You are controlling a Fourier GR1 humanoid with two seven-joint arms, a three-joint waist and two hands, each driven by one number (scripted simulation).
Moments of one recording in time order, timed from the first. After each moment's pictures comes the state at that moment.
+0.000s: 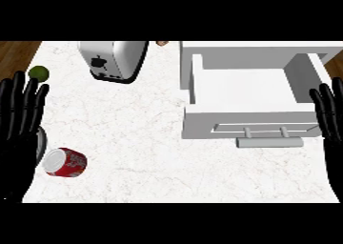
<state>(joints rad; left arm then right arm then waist) -0.02 0.11 -0.02 -2.10 -0.01 0.03 0.02 0.02 -0.13 0.00 -2.10 0.01 0.03 -0.04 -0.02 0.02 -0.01</state>
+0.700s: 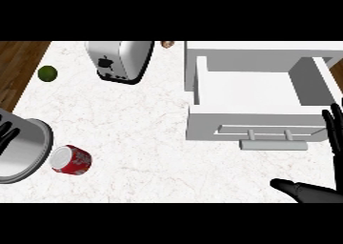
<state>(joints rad) 0.25 0.44 0.25 -2.03 0.50 -0.45 0.07 0.14 -0.09 -0.08 -2.09 -0.02 -0.06 0.14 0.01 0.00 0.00</state>
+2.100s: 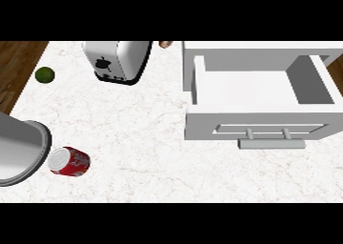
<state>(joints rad) 0.30 0.54 0.51 -1.92 1.03 -0.56 0.43 0.37 -0.15 -0.40 -2.11 -0.31 0.23 0.05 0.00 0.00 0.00</state>
